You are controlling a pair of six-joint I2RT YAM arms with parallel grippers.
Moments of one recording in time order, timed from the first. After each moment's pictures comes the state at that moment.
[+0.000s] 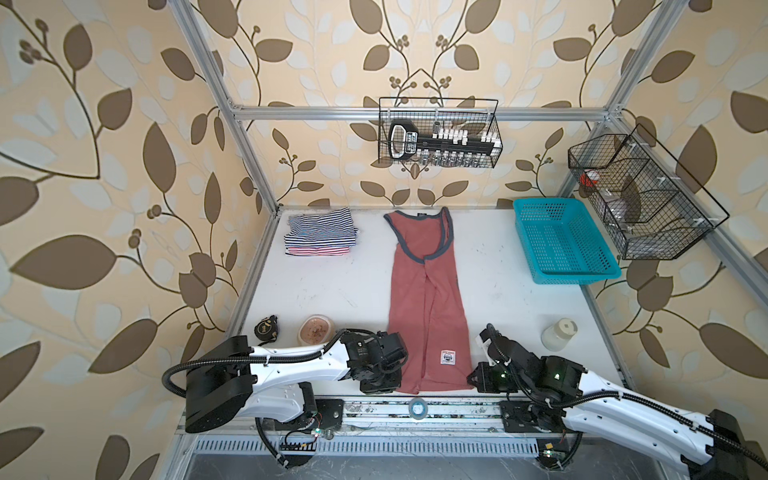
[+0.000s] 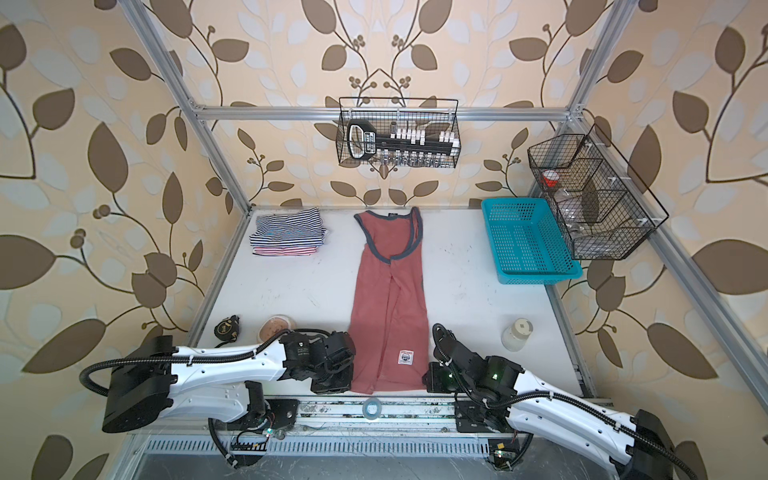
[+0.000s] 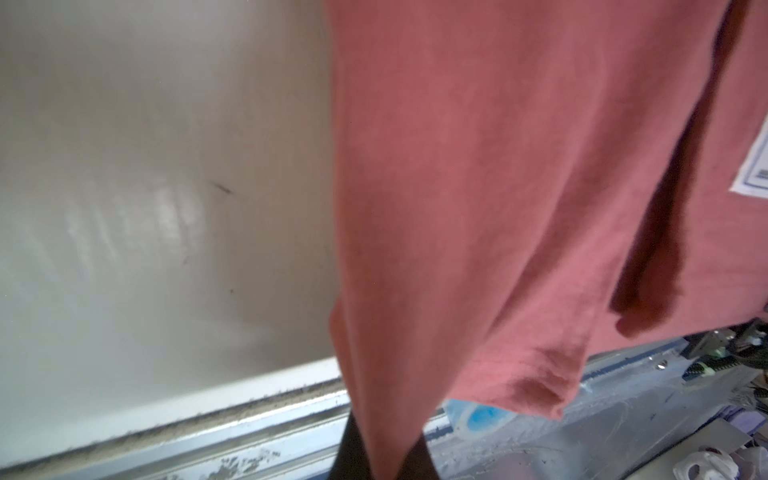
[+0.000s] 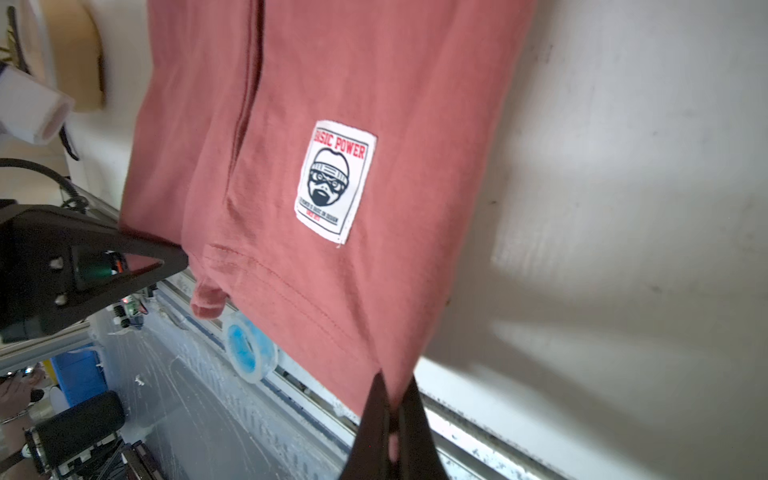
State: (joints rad) left arm -1.13 1.22 0.62 -0.65 0.16 -1.23; right arm 0.96 0.62 0.33 -0.68 -0.12 0.99
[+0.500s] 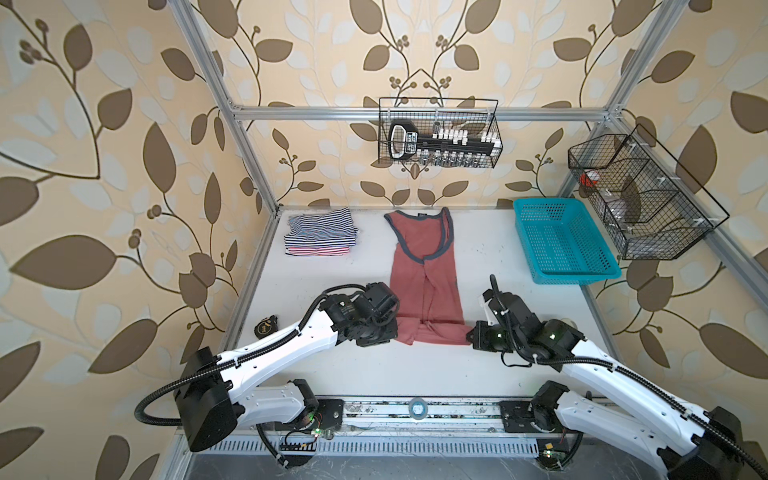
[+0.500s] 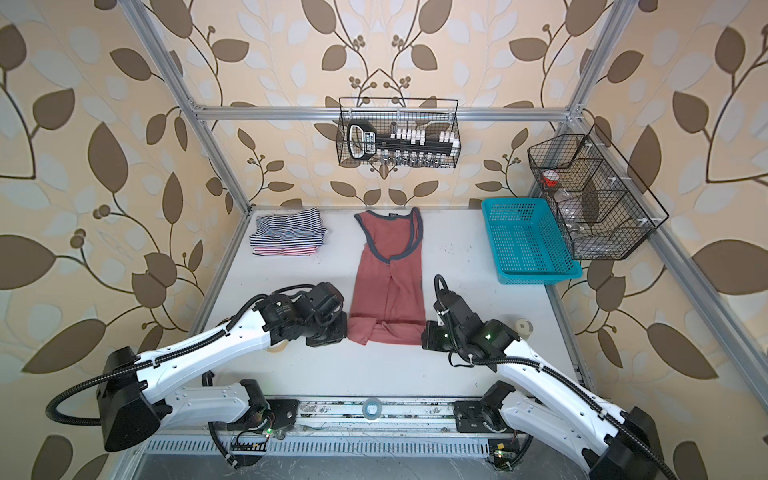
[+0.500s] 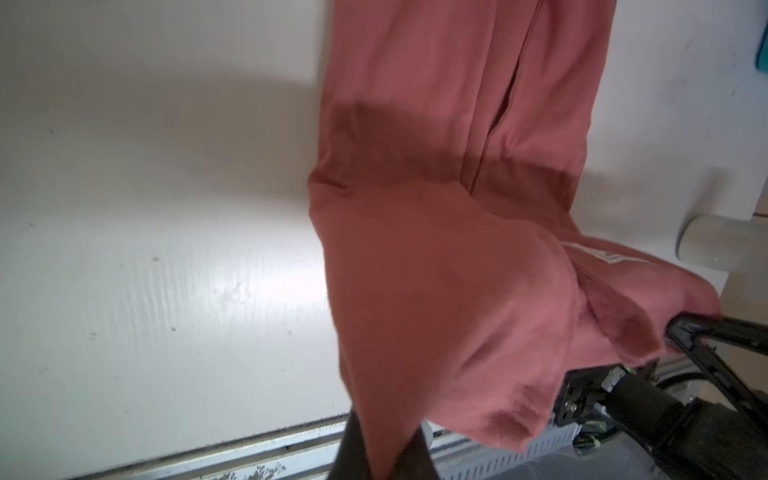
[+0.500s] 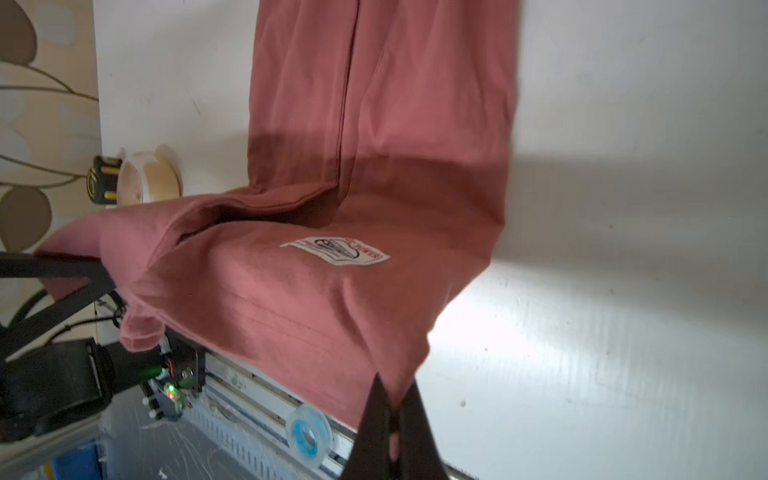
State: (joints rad) left arm -0.79 1.25 0.99 -0.86 0.05 -0.97; right arm 0.59 0.95 0.69 -0.70 -0.14 0.71
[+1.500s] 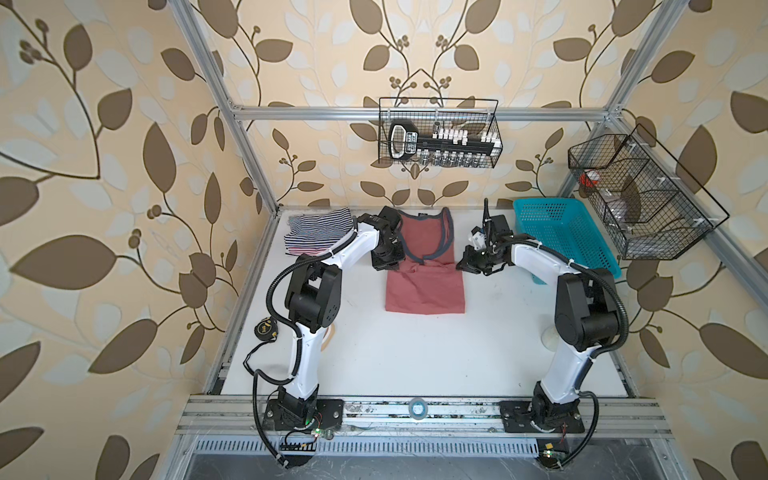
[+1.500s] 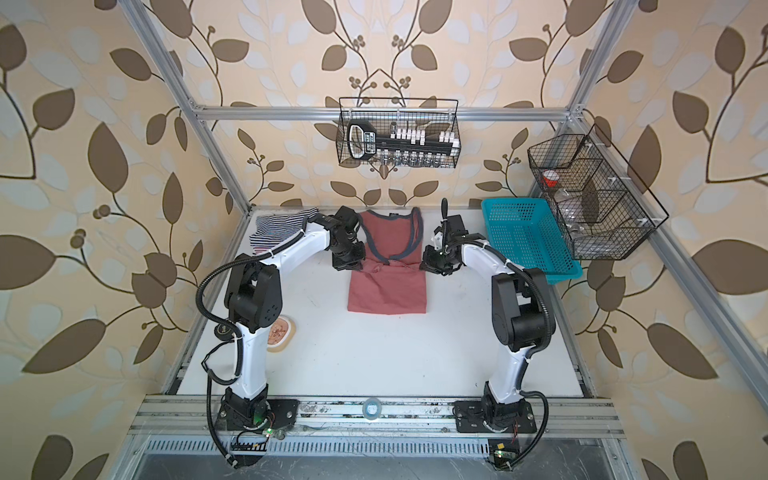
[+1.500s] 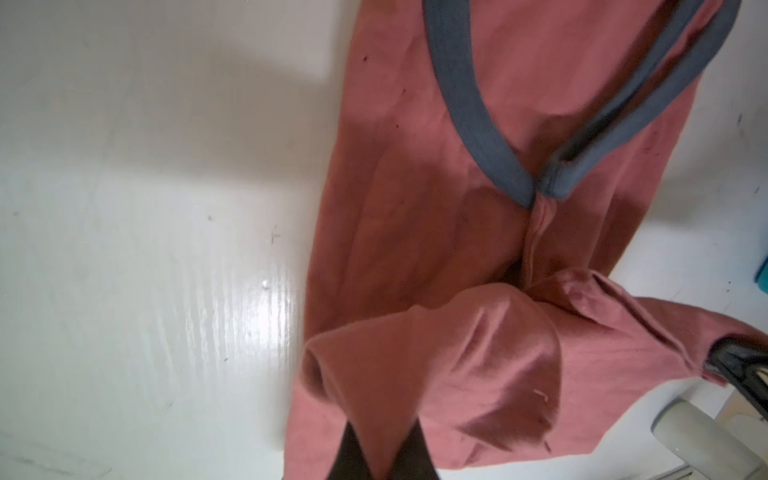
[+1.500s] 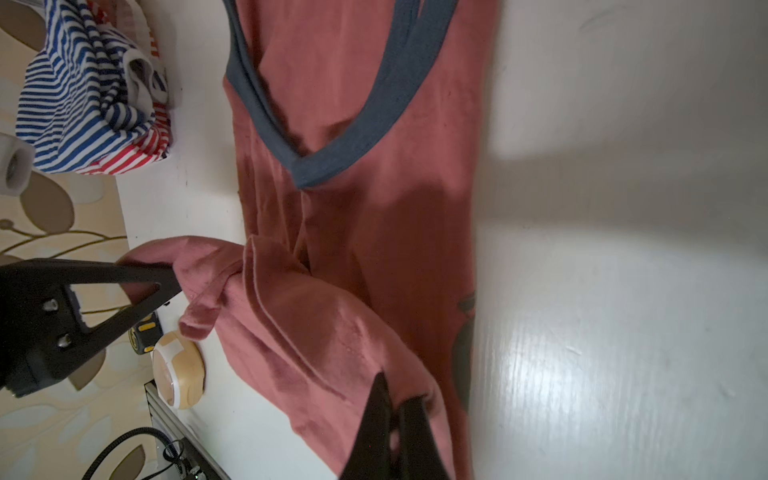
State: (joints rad) left arm -0.41 2.15 1.85 -0.98 0.24 -0.61; right arm 0.17 1.90 1.37 -0.59 -0.44 0.42
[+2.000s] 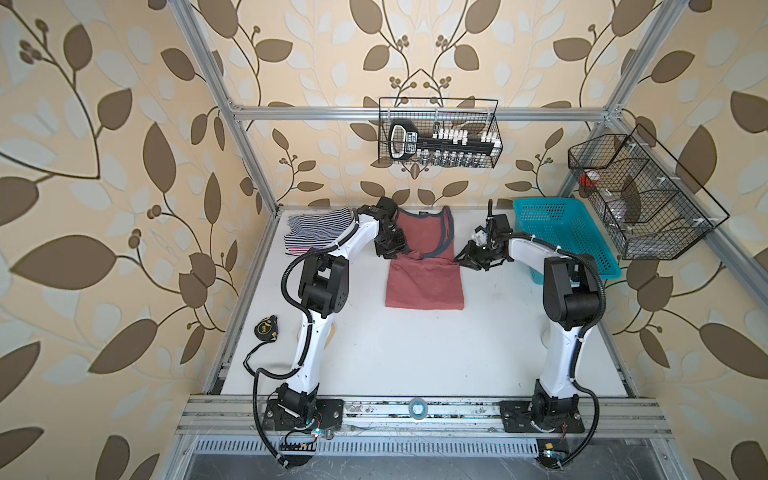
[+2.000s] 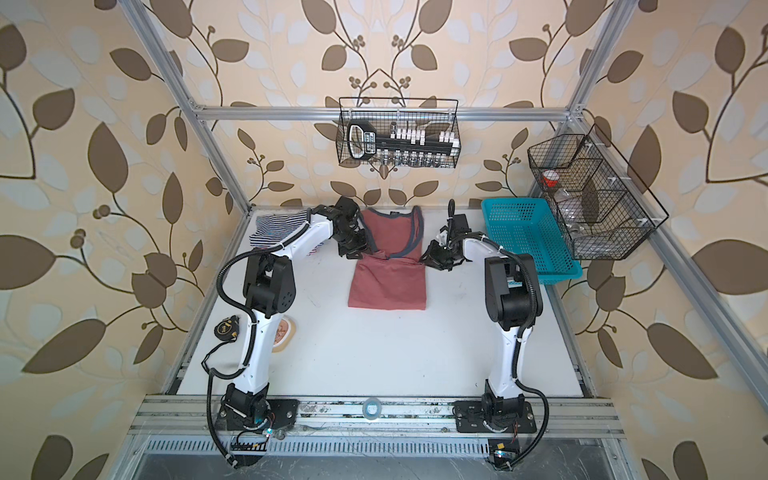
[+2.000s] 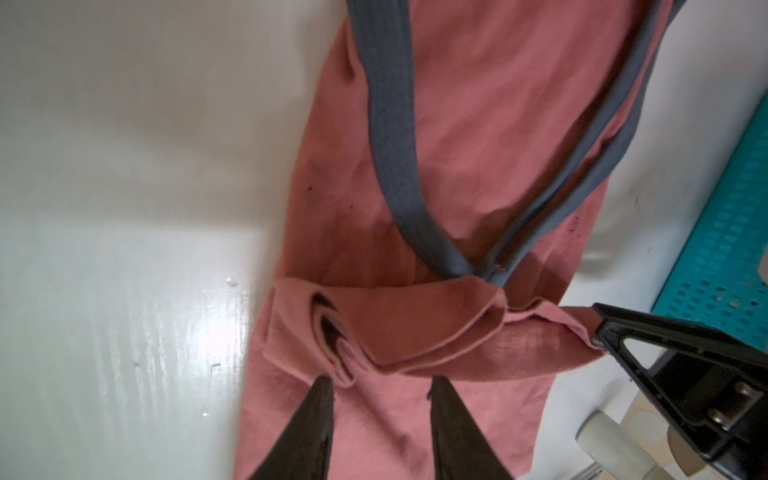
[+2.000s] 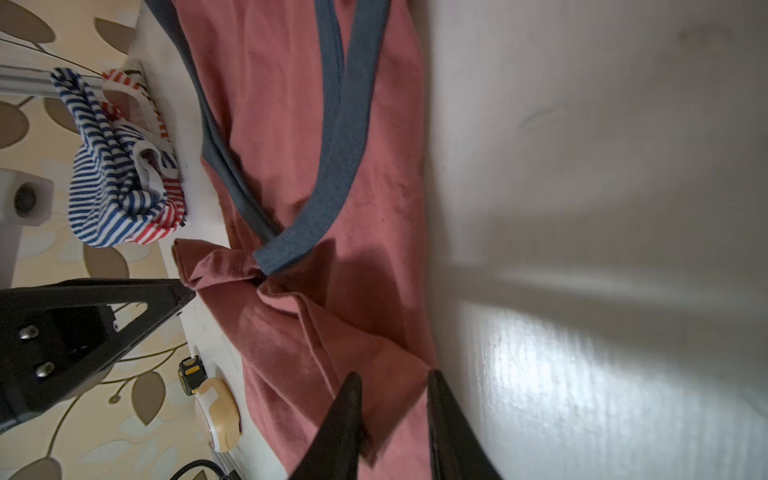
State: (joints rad) left arm -0.35 2.33 2.10 -0.98 0.37 -0.64; right arm 0.09 2.06 1.45 -0.47 -0.55 0.52
